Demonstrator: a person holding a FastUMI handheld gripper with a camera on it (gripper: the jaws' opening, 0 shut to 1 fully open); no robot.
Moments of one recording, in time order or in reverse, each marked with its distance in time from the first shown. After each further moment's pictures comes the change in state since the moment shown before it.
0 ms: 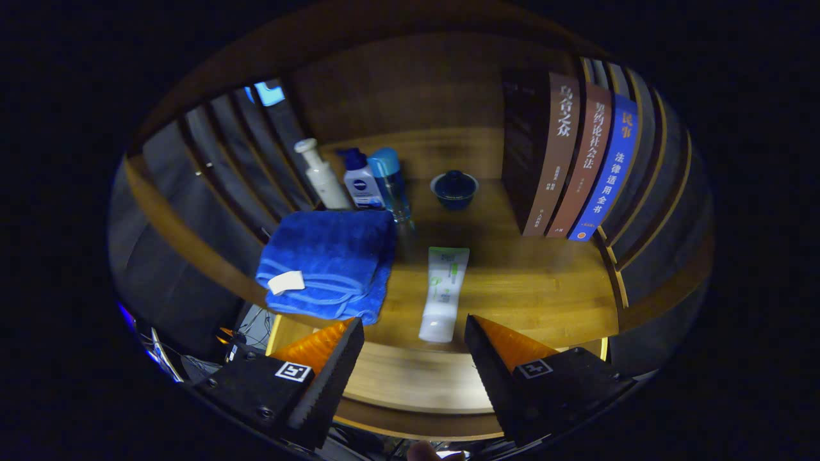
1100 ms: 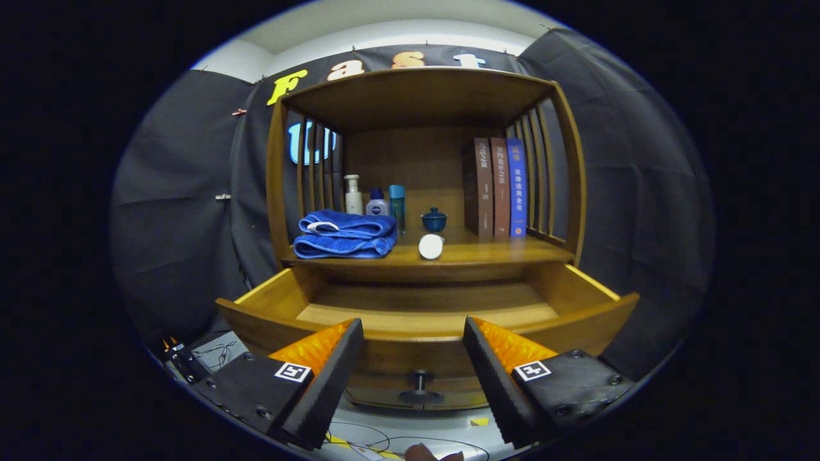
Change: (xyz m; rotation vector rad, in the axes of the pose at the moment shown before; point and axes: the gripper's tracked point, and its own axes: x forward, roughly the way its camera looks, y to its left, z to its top) arm -0.057 0.007 -0.205 -0.050 -0.627 -0.179
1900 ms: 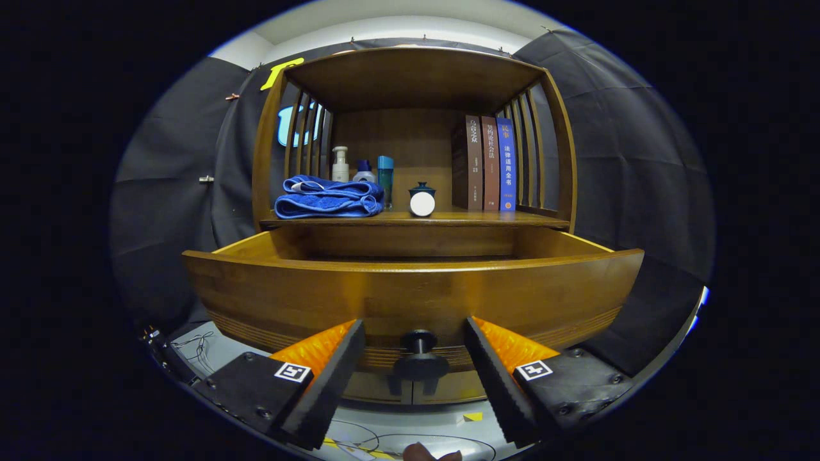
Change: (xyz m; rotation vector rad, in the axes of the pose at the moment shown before) arm 0.023 0.004 -0.048 -0.047 0.018 -0.061
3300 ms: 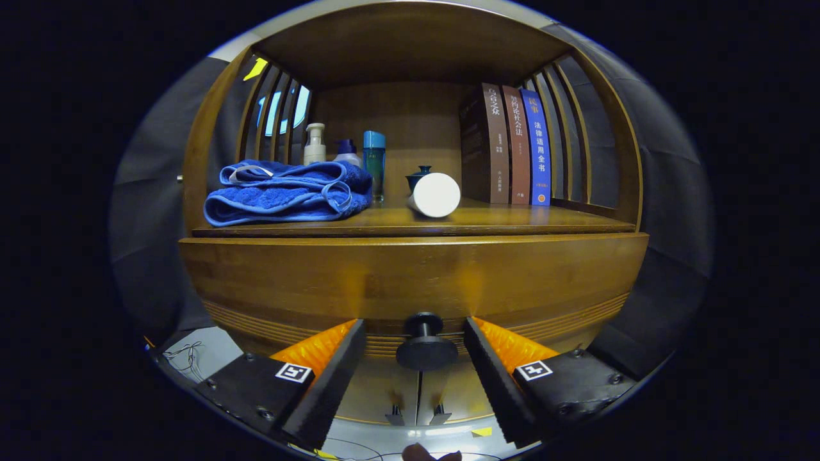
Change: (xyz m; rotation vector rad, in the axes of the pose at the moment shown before) arm 0.142 0.008 0.005 0.015 0.054 -0.019
